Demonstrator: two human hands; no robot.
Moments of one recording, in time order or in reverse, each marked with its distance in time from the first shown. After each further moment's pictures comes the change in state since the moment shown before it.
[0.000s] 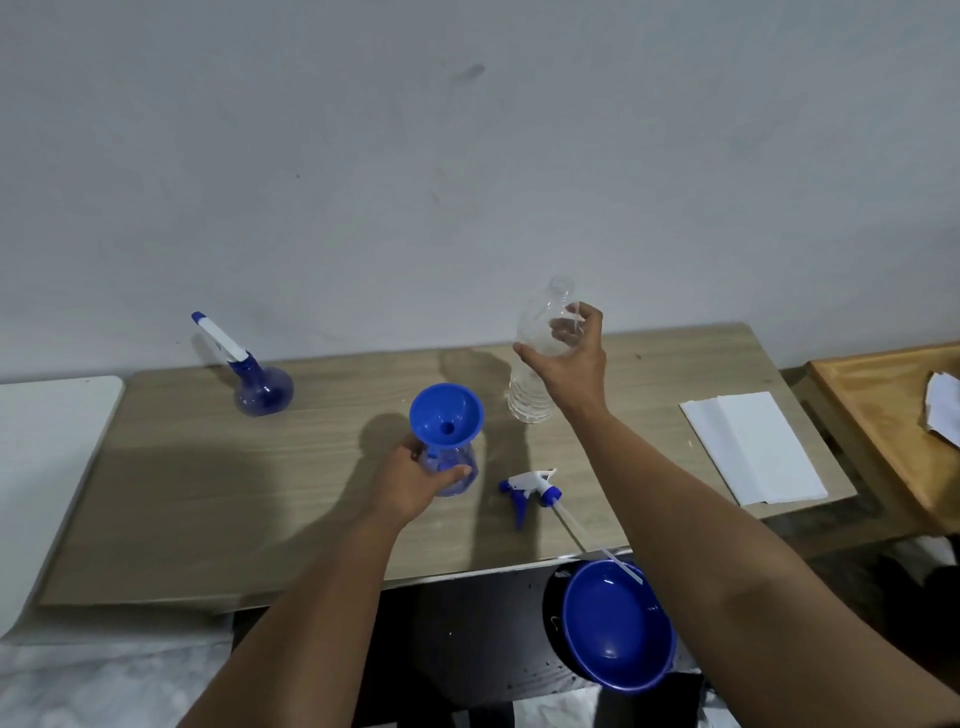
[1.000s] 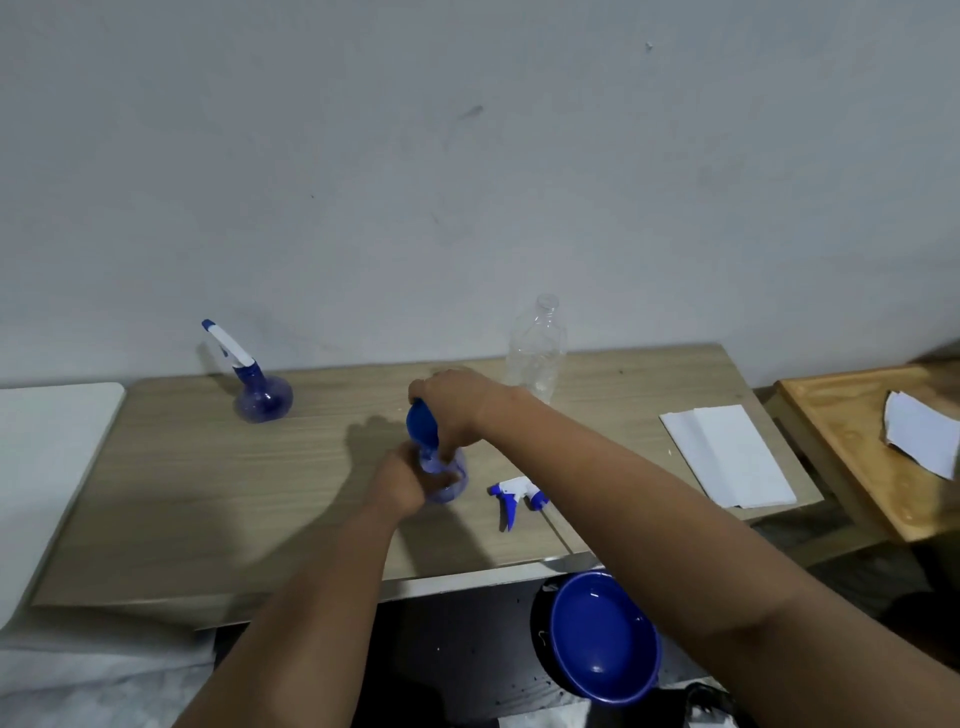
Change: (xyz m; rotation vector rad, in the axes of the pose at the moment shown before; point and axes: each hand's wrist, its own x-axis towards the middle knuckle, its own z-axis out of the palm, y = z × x) left_hand -0.005 0.013 -0.004 0.019 -0.098 -0.004; right_hand -0.065 -0.119 0.069 -1.229 -0.998 -0.357
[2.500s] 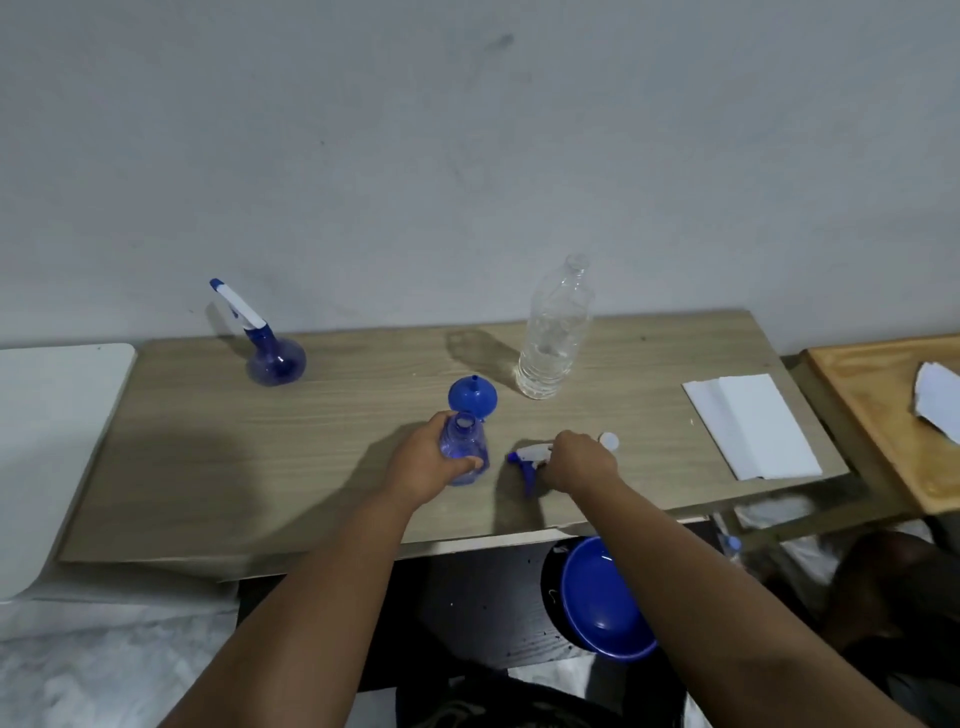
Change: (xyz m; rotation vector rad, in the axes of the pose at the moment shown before) left_hand -0.003 -0.036 0.002 0.058 -0.012 0.113; right_hand -0.030 0.080 0.178 0.394 -0.042 0.692
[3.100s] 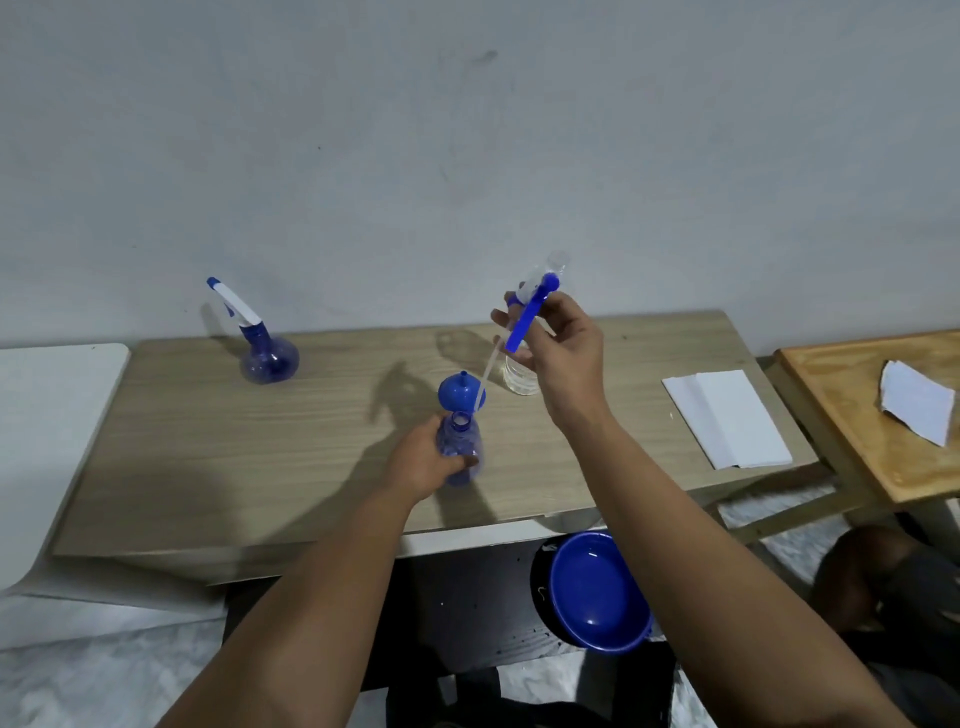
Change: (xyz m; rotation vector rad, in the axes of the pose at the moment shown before) left_hand -0.014 0.008 0.011 -0.003 -0.009 -0.018; right_hand -0.095 -0.057 -0.119 1.677 0.316 -0.561
